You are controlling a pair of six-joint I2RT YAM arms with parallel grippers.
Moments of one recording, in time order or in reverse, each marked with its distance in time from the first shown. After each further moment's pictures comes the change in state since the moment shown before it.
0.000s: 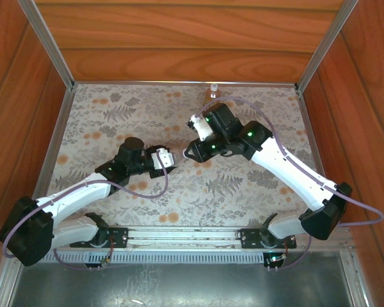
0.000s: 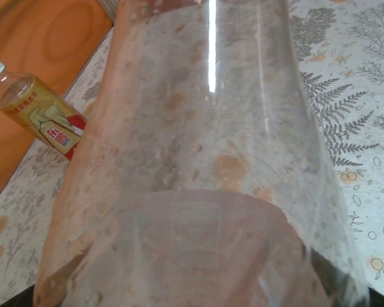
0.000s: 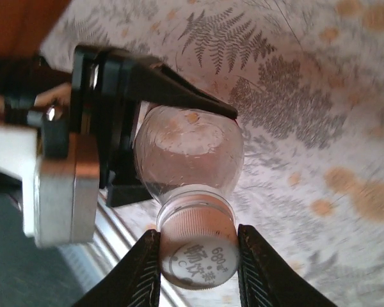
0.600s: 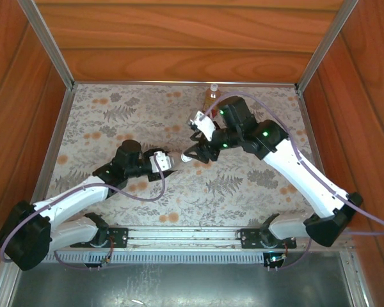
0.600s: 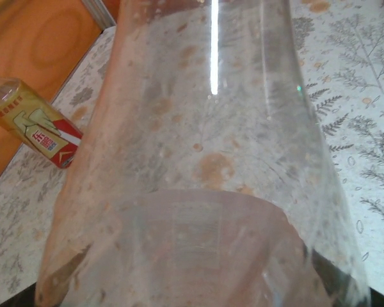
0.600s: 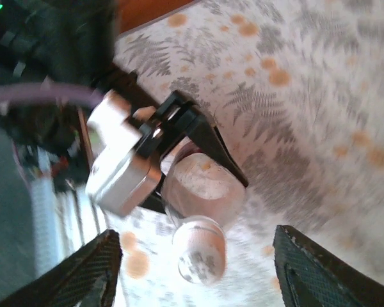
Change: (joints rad) left arm 0.013 -0.049 -0.045 -0.002 0.069 -0.008; right arm -0.056 -0.095 0.006 0.035 -0.176 -0.686
